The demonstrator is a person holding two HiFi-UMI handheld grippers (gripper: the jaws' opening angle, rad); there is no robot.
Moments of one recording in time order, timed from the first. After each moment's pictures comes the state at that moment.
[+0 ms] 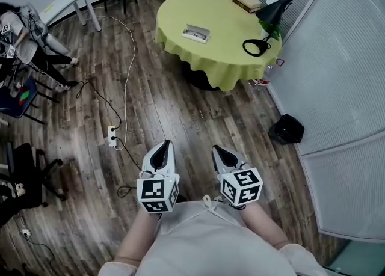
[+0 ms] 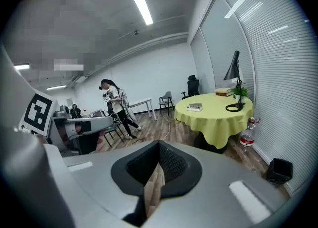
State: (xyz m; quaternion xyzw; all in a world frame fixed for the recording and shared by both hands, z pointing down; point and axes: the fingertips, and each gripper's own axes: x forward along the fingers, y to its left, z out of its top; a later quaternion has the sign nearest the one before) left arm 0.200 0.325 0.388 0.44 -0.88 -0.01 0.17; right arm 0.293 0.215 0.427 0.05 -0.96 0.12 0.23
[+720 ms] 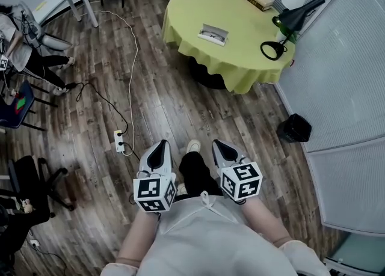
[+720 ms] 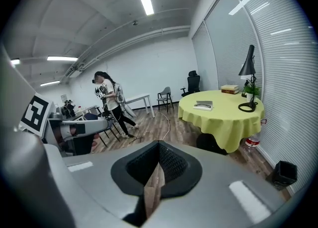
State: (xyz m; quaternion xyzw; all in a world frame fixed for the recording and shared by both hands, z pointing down) left arm 0.033 0.381 0.423 0.44 -0.87 -0.03 0.21; right arm 0.127 0.257 0.450 0.07 -0.96 0.11 0.26
